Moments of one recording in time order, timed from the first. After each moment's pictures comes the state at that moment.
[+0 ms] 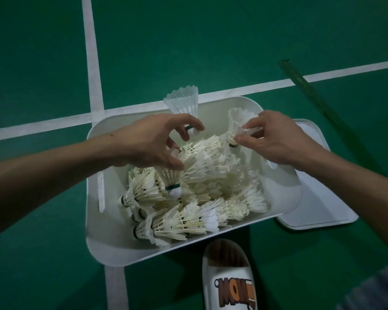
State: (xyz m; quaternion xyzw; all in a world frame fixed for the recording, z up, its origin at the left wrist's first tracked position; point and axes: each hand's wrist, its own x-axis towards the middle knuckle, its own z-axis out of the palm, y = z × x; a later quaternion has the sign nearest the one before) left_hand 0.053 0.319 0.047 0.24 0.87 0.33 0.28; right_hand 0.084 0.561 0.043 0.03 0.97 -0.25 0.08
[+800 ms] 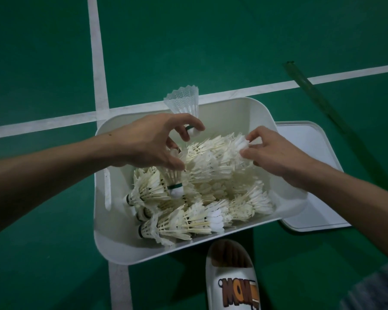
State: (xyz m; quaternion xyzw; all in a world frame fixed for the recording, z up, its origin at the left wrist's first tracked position) left_hand 0.056 0.309 0.051 0.23 0.87 0.33 0.28; right_hand 0.101 0.547 0.032 0.15 0.89 -0.37 0.20
